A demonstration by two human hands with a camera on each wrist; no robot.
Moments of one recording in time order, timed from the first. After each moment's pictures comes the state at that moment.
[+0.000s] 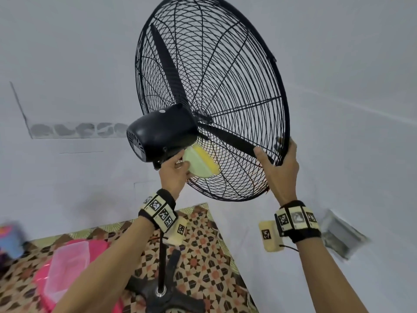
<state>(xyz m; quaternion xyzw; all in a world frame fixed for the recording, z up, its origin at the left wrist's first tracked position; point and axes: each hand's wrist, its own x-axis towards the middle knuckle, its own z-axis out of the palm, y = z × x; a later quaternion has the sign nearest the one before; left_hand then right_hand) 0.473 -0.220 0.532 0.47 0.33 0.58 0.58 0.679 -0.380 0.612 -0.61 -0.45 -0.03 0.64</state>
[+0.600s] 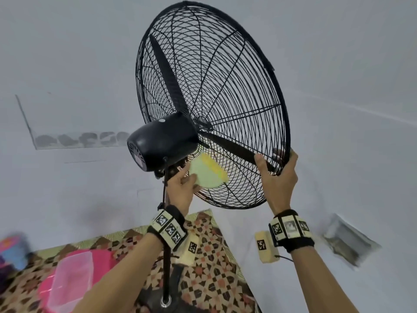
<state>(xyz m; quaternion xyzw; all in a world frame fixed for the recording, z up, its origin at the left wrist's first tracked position) 0.484 -0.236 0.521 0.43 0.32 0.57 0.63 0.668 -0.367 0.597 -0.60 -0.40 -0.05 0.69</state>
